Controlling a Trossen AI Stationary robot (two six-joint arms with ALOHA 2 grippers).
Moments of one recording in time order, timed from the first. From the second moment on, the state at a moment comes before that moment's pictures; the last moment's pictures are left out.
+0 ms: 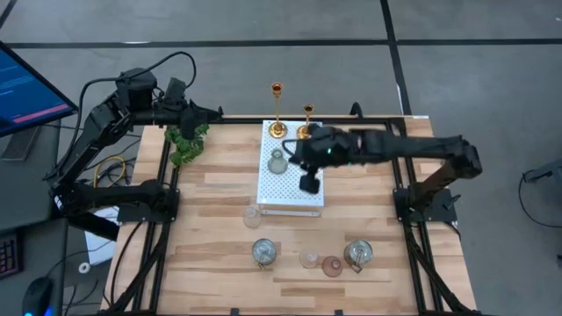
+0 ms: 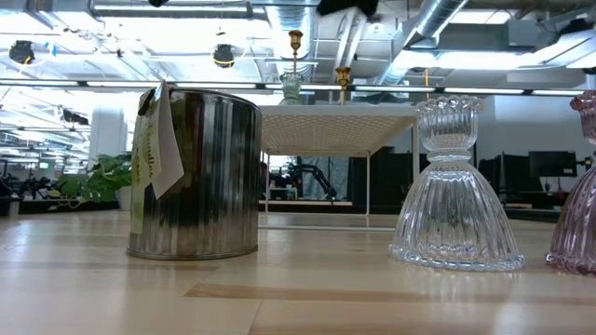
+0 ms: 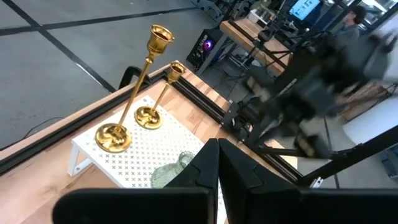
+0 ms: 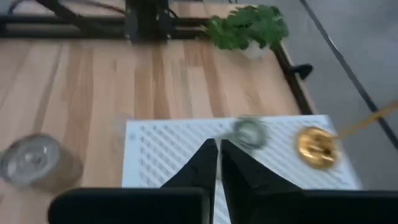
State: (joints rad) left arm 0.67 0.81 1.43 -0.78 0.41 -0.37; right arm -0.02 1.54 1.56 -0.68 0.18 -0.02
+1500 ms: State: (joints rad) left arm 0.67 0.81 1.43 -0.78 0.41 -0.38; right arm -0.26 1.64 1.23 -0.15 -0.10 0.00
